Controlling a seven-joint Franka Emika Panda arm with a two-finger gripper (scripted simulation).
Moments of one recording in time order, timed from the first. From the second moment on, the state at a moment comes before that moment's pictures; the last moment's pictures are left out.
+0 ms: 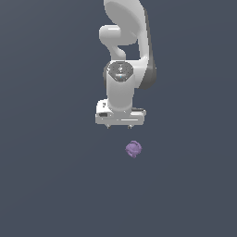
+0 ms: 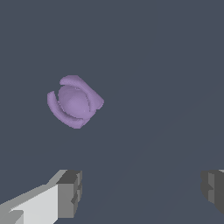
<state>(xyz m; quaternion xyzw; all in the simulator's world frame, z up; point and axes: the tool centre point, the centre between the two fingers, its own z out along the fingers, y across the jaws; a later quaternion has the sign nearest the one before) -0.013 0.004 0.150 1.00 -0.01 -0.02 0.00</state>
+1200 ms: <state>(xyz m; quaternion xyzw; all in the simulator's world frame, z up) 0.027 0.051 0.112 0.97 -0.26 -0.01 0.00</state>
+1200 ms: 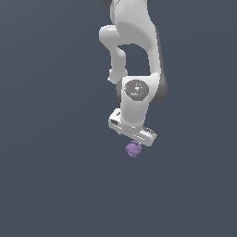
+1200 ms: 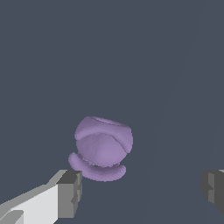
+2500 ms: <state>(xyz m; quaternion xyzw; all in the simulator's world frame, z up) 0.045 0.078 0.081 0.93 -0.38 0.00 0.00</state>
